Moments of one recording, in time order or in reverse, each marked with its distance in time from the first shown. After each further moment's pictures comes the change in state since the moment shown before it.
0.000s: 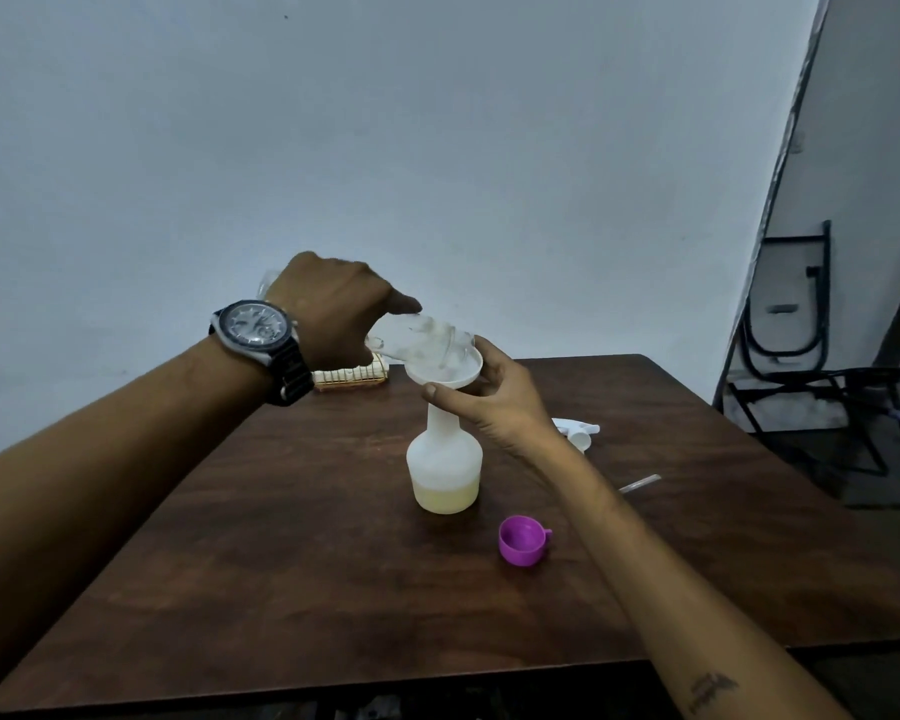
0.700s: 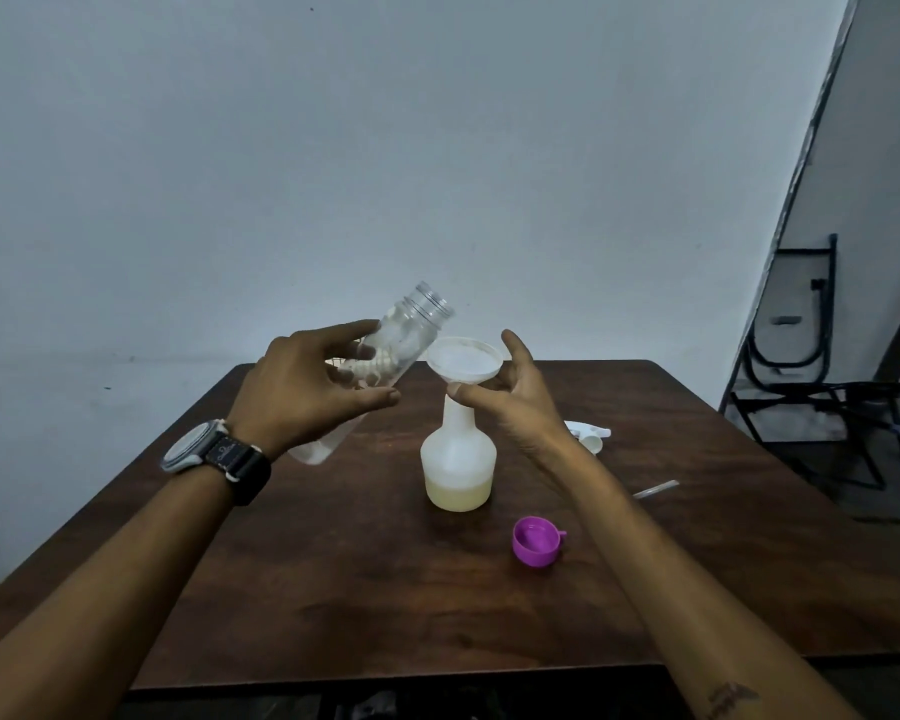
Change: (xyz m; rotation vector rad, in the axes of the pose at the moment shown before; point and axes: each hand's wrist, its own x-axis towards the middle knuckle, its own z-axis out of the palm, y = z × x) left_hand -0.069 0.005 0.075 -1.042 0.182 -0.427; right_hand 0.000 -0.006 0.009 0.003 0.039 0.167
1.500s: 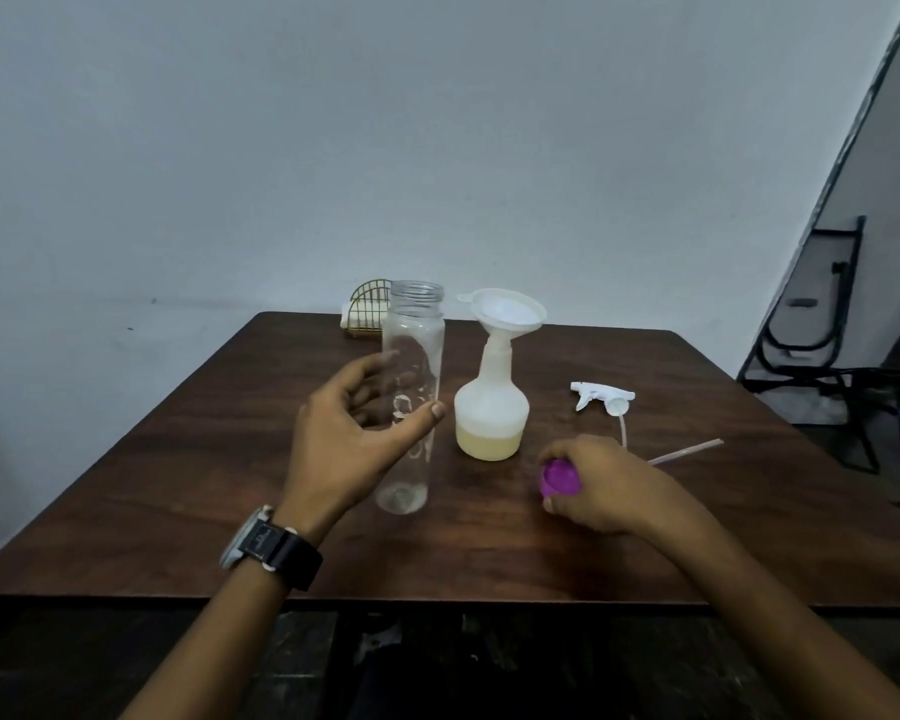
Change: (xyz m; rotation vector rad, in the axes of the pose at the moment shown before) left_hand -0.095 -0.010 0.040 -0.613 0.151 -0.177; right_hand -0.088 0.021 -0.034 -1.241 -0.356 0.161
